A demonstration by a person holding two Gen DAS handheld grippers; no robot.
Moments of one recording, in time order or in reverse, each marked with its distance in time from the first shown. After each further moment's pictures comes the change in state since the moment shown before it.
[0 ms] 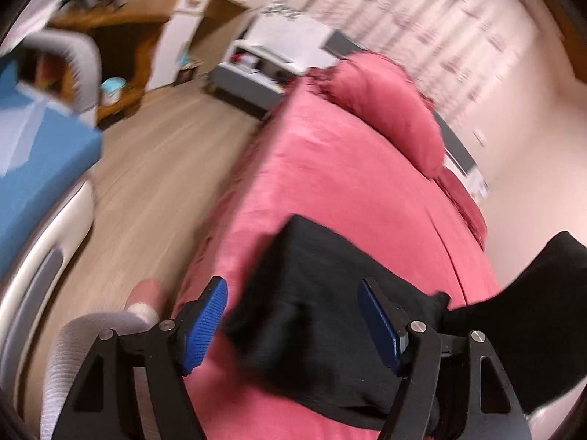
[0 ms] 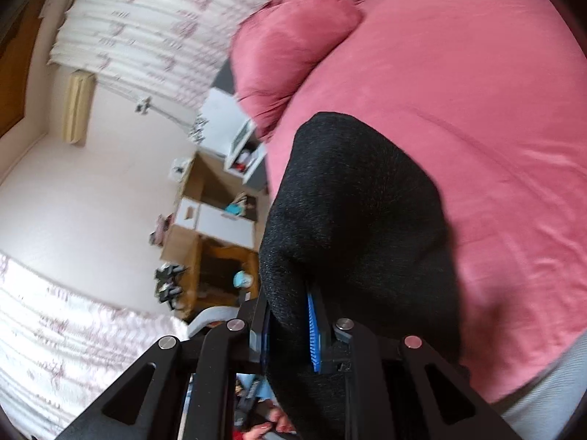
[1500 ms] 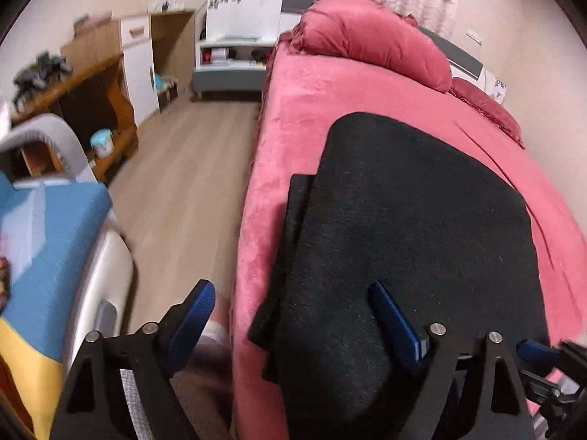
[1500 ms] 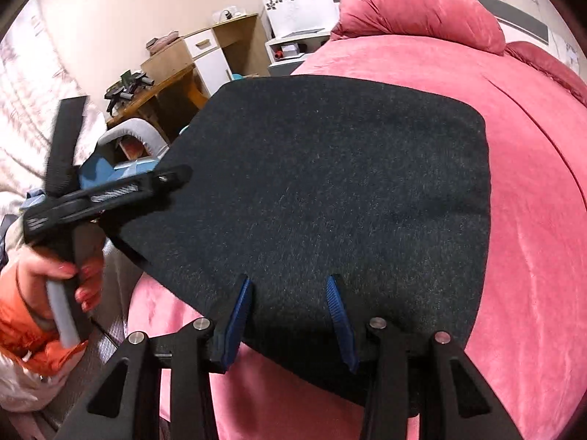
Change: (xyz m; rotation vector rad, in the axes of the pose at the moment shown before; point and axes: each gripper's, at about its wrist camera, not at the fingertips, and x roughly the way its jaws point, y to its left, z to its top) left arm 0.046 -0.034 -0.014 0.397 0.129 0.198; right arm 0.154 -0.076 -0.175 -0.736 0.232 -0.269
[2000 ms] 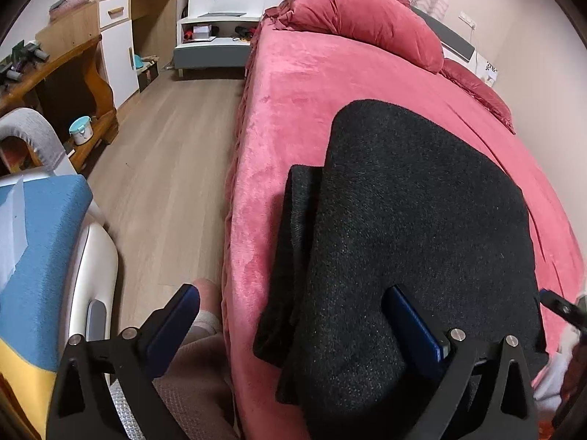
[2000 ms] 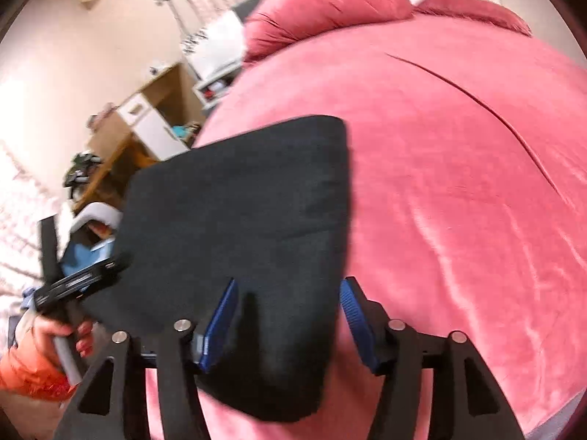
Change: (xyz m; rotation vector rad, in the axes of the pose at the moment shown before) left arm 0.018 0.007 0.013 0.033 0.098 -0.059; right arm -0.048 -0.128 -0.002 0.339 -0.061 -0.087
